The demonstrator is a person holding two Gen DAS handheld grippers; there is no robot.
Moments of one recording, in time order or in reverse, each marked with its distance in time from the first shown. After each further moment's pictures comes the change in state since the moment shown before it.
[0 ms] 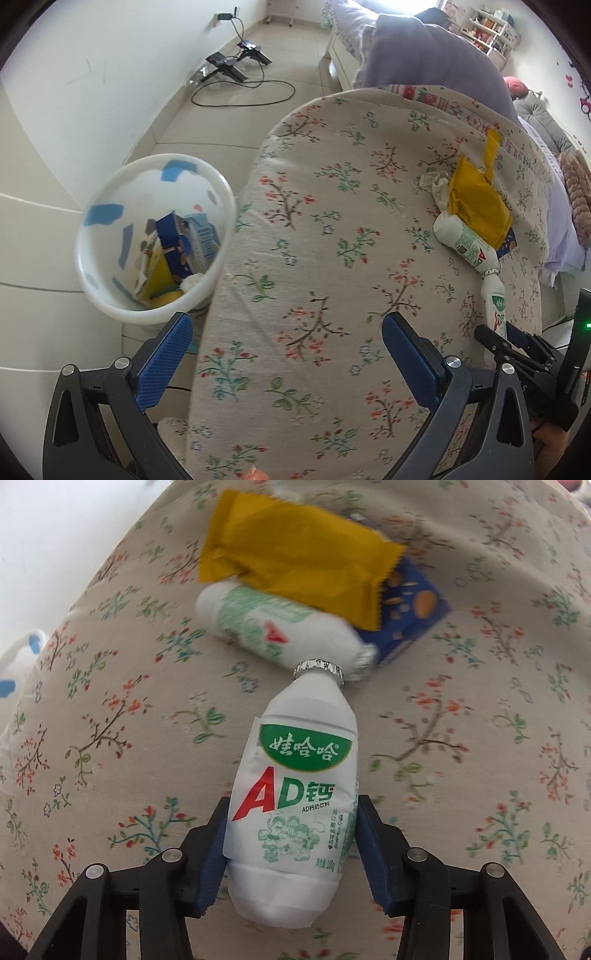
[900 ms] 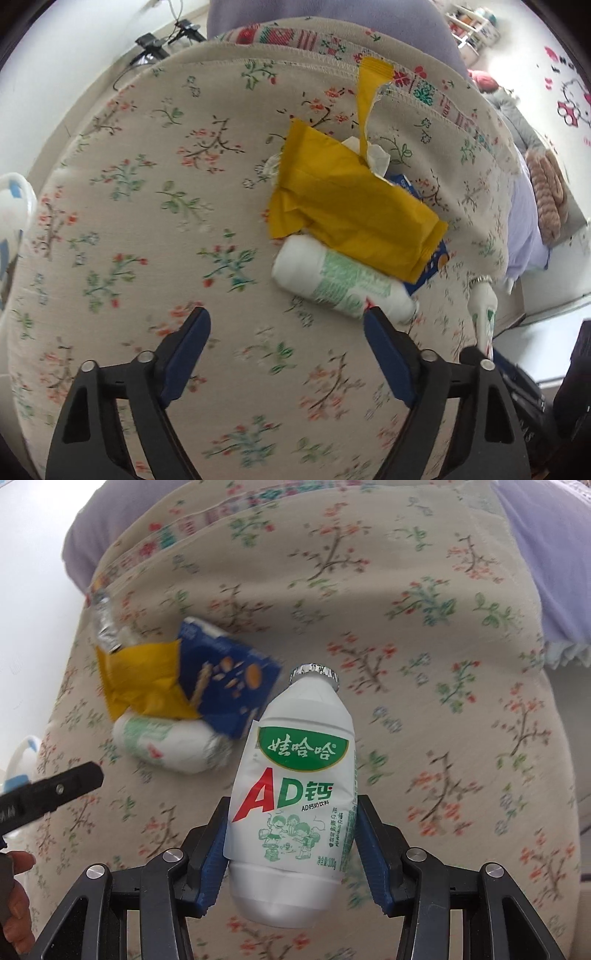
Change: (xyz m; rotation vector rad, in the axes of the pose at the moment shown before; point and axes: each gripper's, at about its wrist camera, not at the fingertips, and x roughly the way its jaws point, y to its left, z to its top) left arm 0.070 -0.158 0.038 -0.027 0.073 -0.195; right arm -0.037 -0.112 0.038 0.196 -0.061 0.057
